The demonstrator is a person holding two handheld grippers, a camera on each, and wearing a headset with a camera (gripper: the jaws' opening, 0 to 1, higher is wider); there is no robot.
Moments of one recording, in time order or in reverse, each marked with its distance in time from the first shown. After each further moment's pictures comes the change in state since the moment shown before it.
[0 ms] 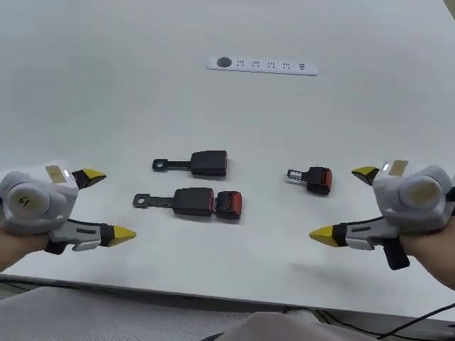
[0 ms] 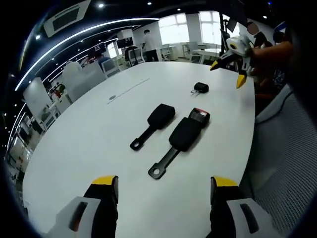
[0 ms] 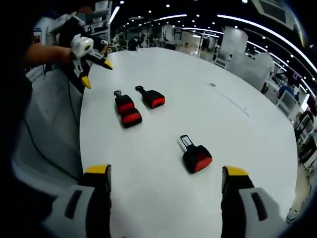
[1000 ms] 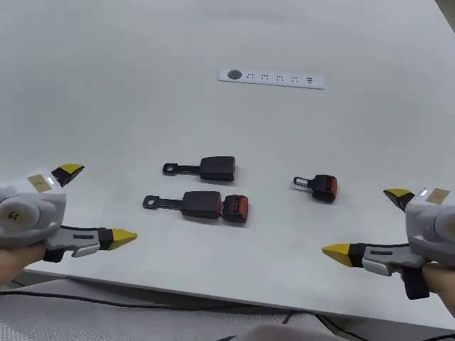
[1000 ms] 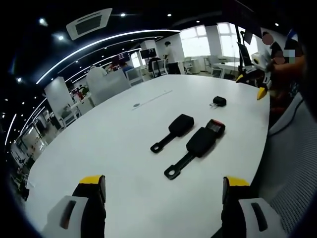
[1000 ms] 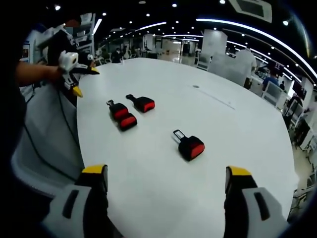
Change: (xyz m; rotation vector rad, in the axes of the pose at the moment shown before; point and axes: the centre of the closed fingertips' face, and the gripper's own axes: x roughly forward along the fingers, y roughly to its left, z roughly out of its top) left arm -0.023 0.021 0.002 -0.097 -0.137 0.184; right arm -0.028 0.007 -0.017 0.123 -0.079 -0.106
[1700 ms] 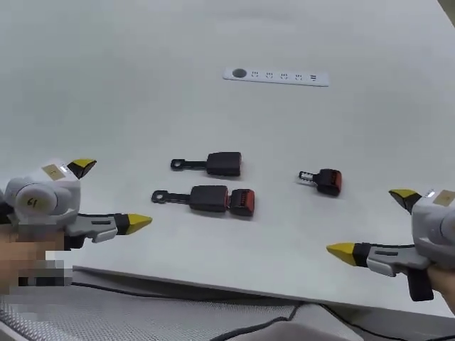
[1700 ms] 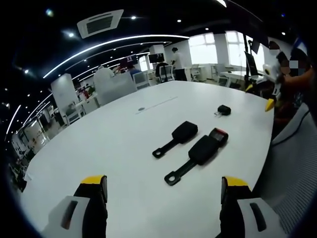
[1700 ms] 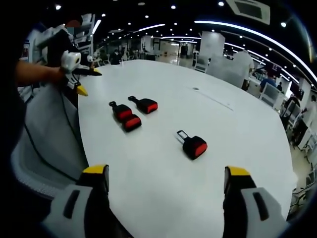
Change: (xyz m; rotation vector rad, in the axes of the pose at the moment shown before) left arm 0.001 -0.003 0.005 -0.046 -0.041 0.025; right arm -0.013 0.019 0.006 0.002 -0.024 -0.025
